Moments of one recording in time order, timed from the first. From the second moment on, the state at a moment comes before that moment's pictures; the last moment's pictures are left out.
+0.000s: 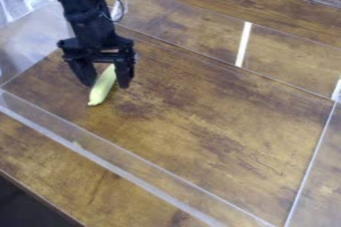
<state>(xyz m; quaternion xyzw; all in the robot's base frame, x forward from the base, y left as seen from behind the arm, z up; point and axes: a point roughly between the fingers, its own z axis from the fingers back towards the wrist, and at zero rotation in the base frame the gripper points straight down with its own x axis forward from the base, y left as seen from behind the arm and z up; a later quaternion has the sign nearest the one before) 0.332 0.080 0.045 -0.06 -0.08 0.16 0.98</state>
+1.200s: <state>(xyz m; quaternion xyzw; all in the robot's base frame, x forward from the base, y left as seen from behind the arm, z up) 0.344 0.092 0.031 -0.09 -0.08 0.21 0.97</state>
